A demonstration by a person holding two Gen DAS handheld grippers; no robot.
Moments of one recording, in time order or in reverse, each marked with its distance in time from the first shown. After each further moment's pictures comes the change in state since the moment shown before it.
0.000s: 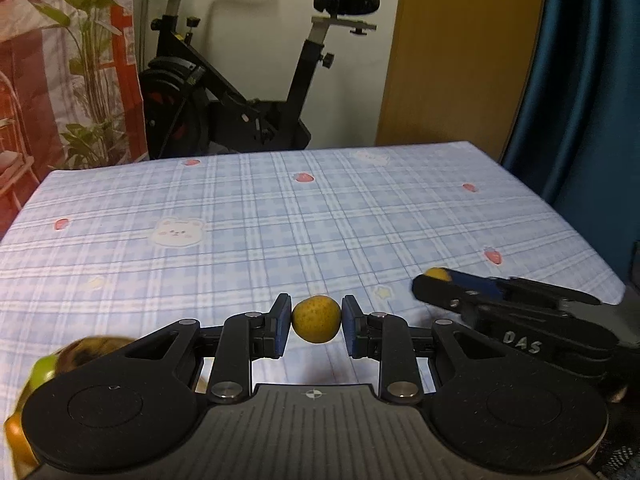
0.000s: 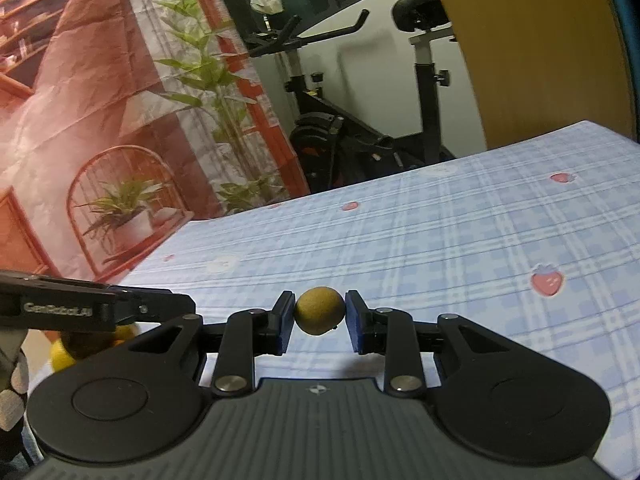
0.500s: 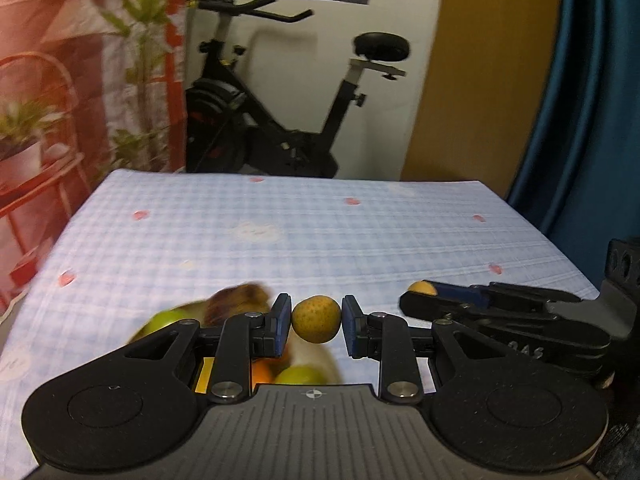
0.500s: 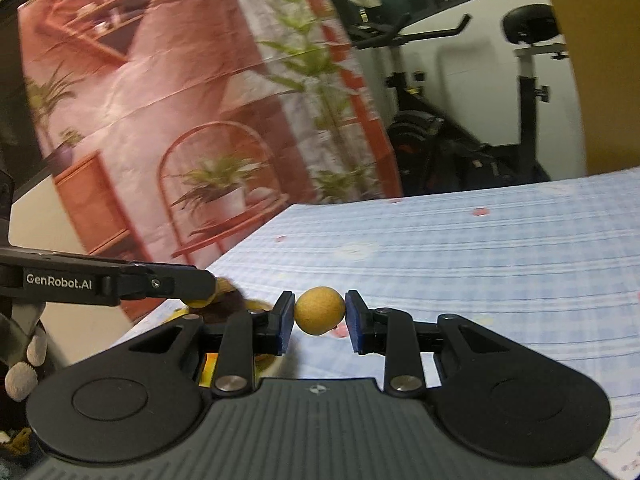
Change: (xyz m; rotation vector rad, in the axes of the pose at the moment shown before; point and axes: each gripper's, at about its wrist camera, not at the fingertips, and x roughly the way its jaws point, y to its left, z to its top) left arm -0.091 0.056 -0.035 -0.079 -0.089 0.036; right arm -0.012 0.090 -0.003 -0.130 0.041 0.222
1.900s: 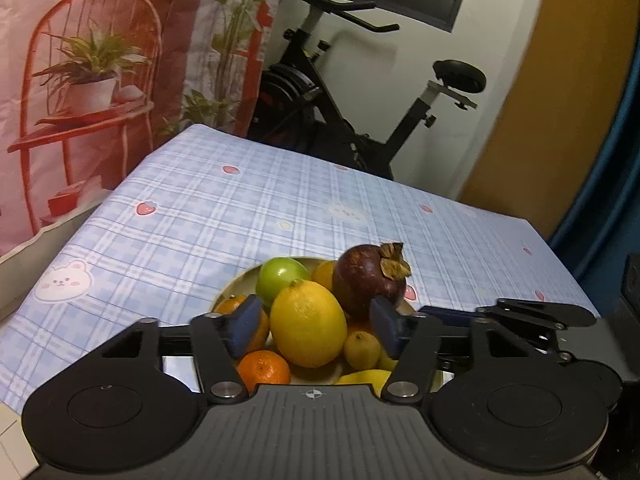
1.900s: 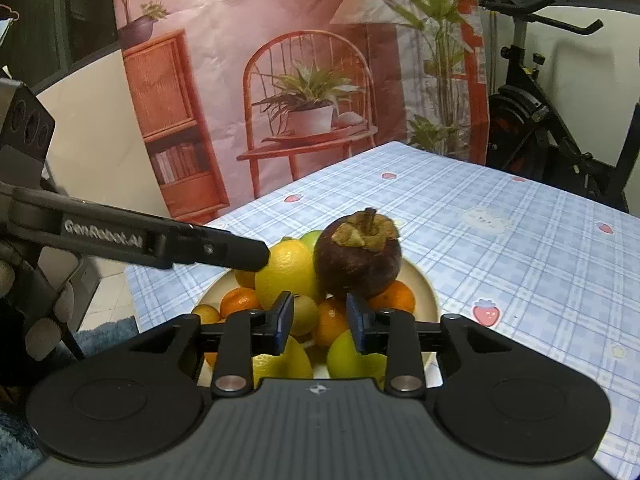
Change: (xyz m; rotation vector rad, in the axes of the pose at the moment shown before) left arm -0.020 0.068 -0.037 -0.231 -0.027 0.071; right arm 0.074 0.086 -0.021 -0.275 0.199 0.103
